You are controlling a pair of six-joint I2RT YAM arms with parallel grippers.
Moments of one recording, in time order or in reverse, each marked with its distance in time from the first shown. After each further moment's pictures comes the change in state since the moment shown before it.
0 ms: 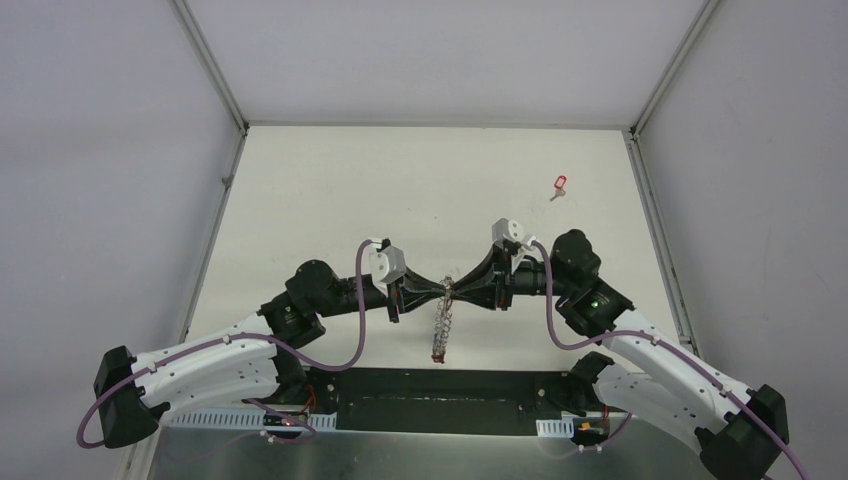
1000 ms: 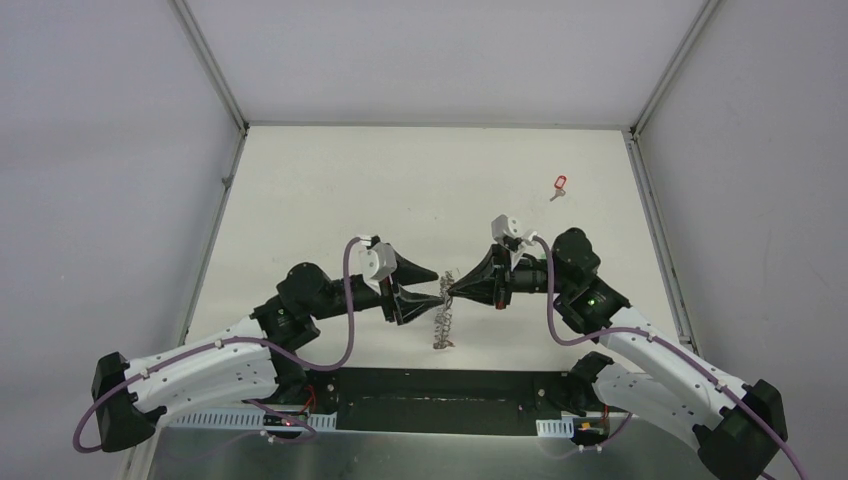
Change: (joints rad) left arm 0.000 -0.029 -0.004 -0.003 -0.021 -0.028; right arm -0.004 0.026 -0.005 0.108 -0.039 0.067
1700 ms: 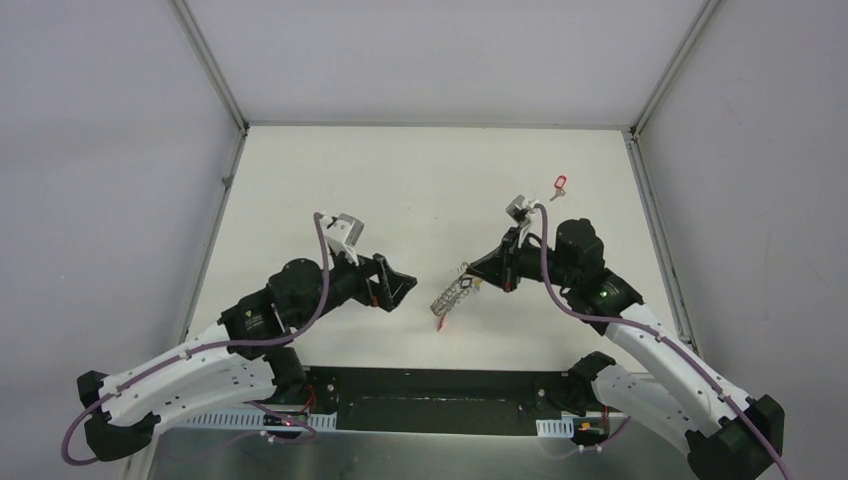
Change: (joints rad) left arm 0.000 -0.182 0.110 -0.567 -0.524 -0.354; right arm -0.111 -0.008 0.063 -0.339 0.241 0.076
